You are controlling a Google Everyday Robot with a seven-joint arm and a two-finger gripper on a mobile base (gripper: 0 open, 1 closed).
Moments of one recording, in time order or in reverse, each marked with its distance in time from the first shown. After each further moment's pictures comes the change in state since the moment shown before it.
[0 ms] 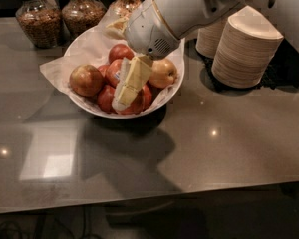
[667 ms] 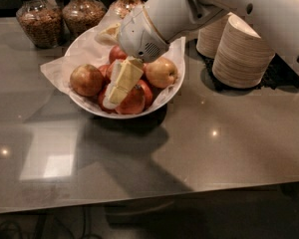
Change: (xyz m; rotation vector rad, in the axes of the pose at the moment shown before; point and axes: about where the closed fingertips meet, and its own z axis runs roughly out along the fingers) arm 0.006 -0.012 0.024 -0.019 -0.010 0.005
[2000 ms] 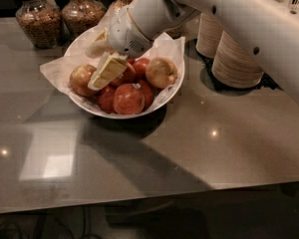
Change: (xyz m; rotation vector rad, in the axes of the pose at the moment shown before) arm 0.014 -0.043 0.033 0.001 0.039 -0.004
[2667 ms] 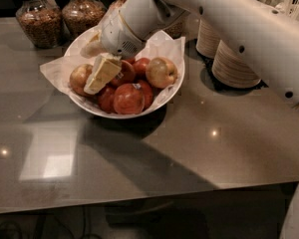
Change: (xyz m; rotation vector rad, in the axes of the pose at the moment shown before) arm -0.002 -0.004 0.016 -0.032 0.006 -0.004
